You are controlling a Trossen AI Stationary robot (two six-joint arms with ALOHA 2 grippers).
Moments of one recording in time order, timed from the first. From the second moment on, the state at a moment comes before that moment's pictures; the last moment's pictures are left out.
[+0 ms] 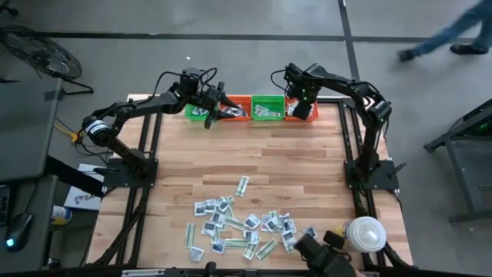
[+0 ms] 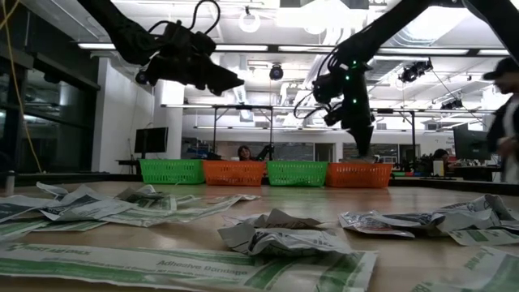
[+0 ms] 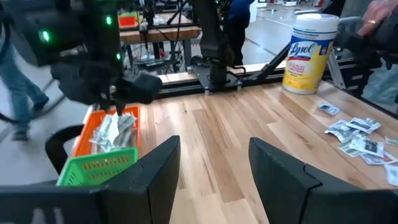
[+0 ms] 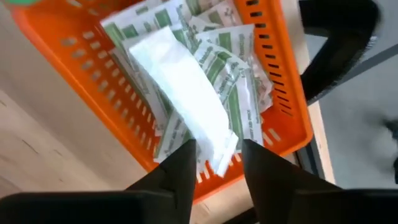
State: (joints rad) left arm 0.76 1.52 0.95 0.28 0.96 0.34; right arm -0.85 1.93 1.52 -1.16 0.22 -0.34
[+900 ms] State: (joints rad) left arm 0.47 1.52 0.95 -0.10 0.70 0.56; right arm -0.72 1.55 1.52 -1.12 0.06 -0.17
